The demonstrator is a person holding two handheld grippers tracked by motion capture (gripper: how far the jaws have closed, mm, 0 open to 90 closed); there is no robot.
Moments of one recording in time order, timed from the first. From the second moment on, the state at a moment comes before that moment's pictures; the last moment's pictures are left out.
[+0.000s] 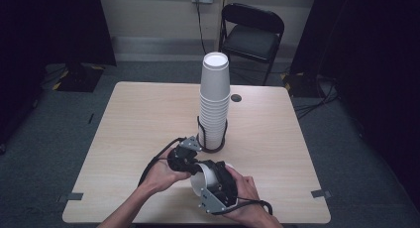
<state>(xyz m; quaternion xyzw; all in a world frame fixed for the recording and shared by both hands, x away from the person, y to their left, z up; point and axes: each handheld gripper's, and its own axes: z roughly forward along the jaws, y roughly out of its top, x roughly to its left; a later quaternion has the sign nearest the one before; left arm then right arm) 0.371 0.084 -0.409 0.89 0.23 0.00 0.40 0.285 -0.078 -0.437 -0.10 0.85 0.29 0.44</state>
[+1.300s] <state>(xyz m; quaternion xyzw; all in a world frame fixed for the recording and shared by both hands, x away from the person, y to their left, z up) 0.367 0.110 -0.419 0.82 0.28 0.06 0.49 0.299 -0.092 -0.435 -0.02 0.85 0.34 0.40</state>
